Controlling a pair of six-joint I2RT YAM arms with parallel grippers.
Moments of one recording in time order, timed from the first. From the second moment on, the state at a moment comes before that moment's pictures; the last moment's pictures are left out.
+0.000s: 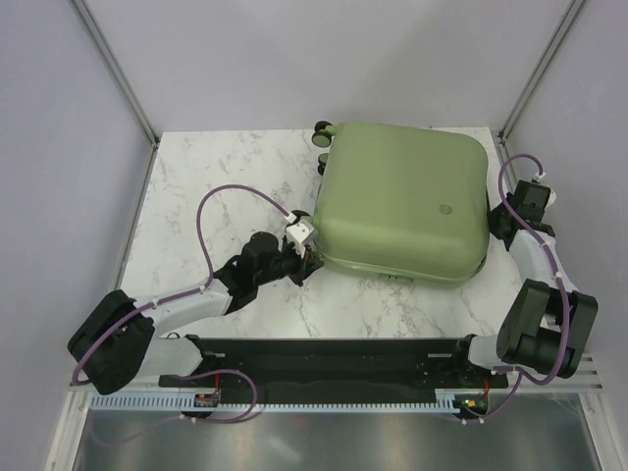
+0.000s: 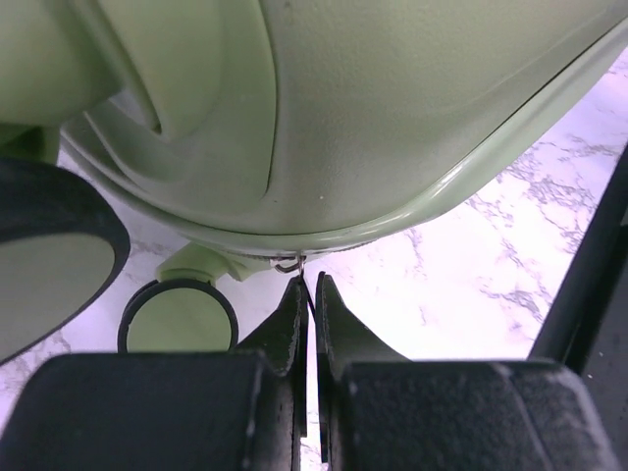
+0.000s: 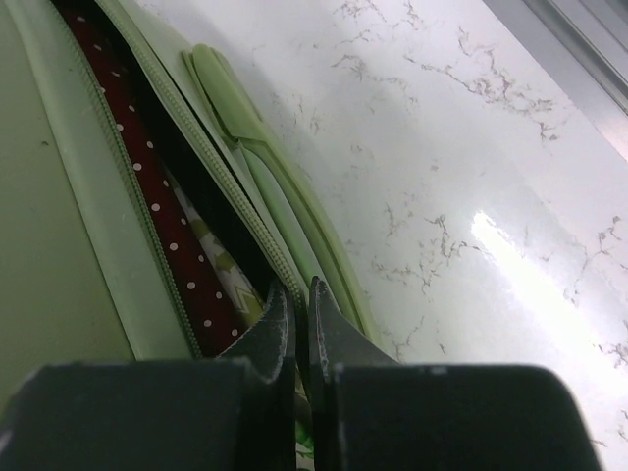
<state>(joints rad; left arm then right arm) -0.75 1.26 0.51 0.40 0.25 -0.10 -0.34 1.37 0.87 -0.27 0.02 0.49</state>
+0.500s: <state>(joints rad) -0.89 1.23 0.51 0.32 0.25 -0.16 -0.35 1.39 0.85 -0.18 0.02 0.51</state>
